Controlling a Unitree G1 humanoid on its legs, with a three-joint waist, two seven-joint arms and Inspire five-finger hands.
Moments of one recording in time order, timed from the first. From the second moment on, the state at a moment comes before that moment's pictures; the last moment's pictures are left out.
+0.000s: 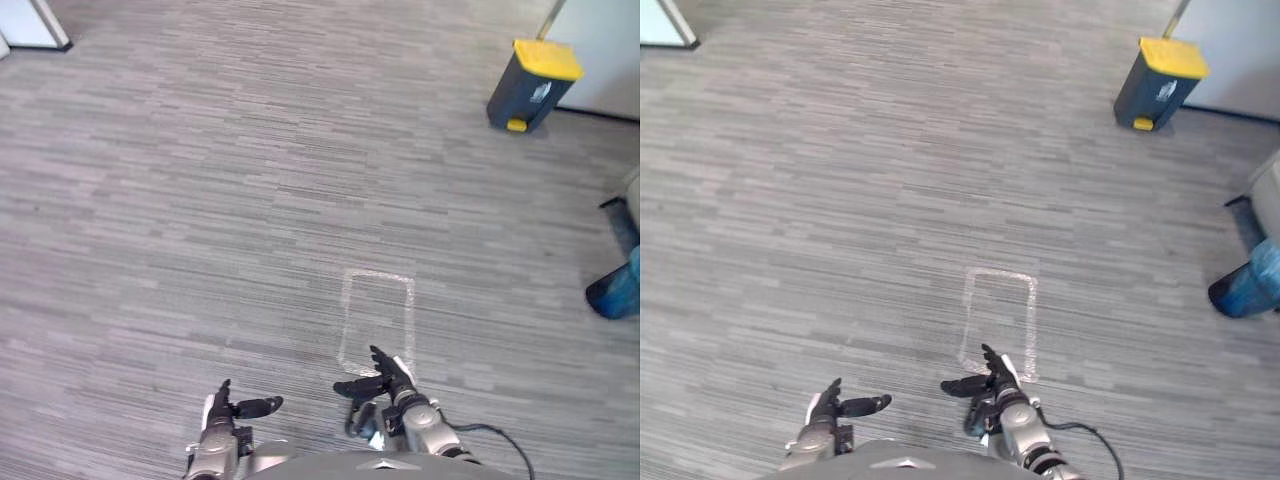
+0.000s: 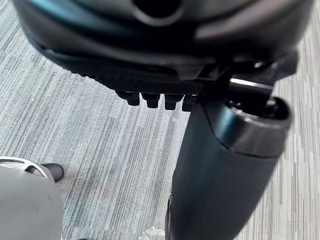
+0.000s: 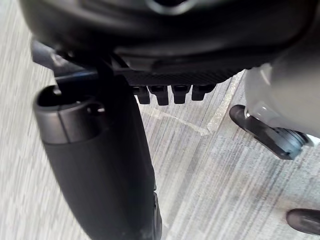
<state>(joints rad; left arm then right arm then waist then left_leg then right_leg) 0.06 0.06 0.14 1.01 0.03 -0.06 0.16 -0.05 -0.02 0.17 0.96 -0.09 -0.05 -0.09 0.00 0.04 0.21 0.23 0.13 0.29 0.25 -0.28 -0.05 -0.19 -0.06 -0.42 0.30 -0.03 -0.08</state>
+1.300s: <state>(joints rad) 0.09 0.08 0.15 1.04 0.01 -0.05 0.14 -0.04 -0.04 0.08 1.01 -0.07 -0.02 -0.12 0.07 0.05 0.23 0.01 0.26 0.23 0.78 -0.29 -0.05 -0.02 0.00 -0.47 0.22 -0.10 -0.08</state>
